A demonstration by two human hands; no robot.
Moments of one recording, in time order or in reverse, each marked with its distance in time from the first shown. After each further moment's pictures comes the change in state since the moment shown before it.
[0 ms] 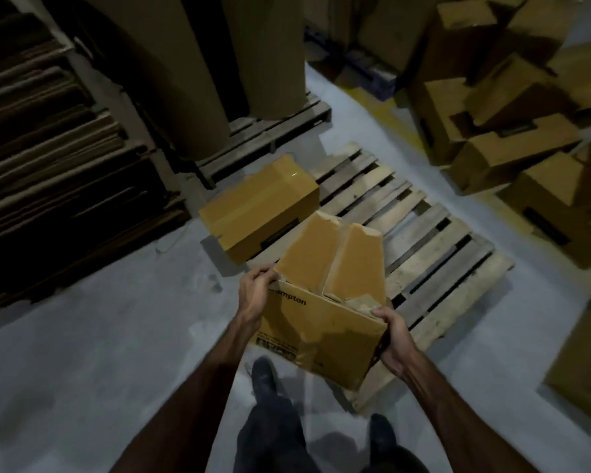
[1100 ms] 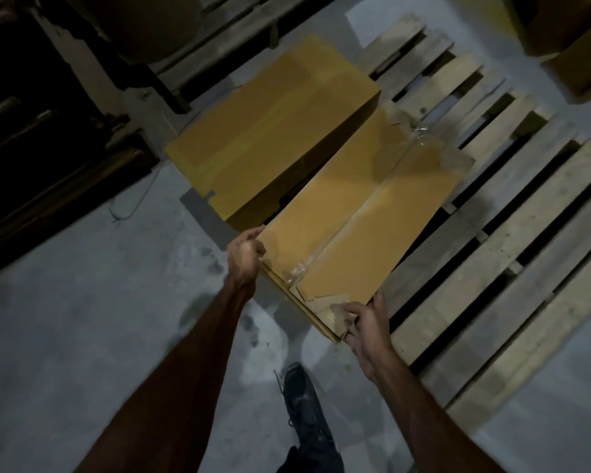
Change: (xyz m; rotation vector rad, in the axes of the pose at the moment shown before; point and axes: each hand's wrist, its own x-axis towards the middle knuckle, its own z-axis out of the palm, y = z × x) left_hand 0.415 -0.217 -0.068 -0.010 0.014 -0.142; right_hand 0.357 0.205 0.191 -0.014 0.257 -0.009
